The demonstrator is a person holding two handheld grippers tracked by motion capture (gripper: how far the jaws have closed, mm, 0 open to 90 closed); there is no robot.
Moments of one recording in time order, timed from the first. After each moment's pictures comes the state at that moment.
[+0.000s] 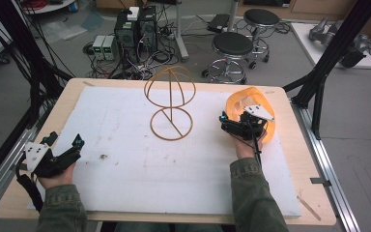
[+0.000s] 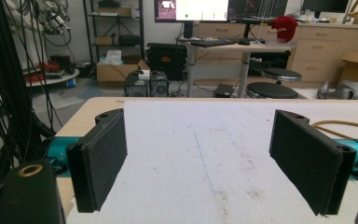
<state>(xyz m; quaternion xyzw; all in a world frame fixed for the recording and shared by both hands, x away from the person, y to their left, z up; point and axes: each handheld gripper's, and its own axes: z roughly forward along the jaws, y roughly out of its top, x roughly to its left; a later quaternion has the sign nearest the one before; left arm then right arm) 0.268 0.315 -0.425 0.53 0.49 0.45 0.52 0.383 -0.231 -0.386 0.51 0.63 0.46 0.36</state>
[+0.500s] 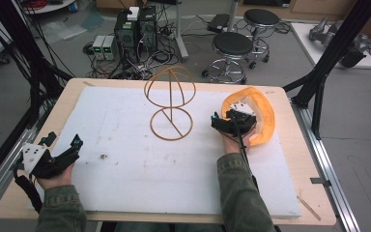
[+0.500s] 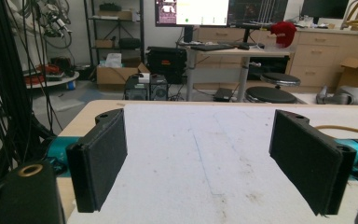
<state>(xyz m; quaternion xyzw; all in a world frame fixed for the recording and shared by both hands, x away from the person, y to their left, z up) 0.264 0.316 -0.424 0.52 0.49 0.45 0.53 0.406 -0.201 -0.406 0.55 0.64 0.38 0.37</state>
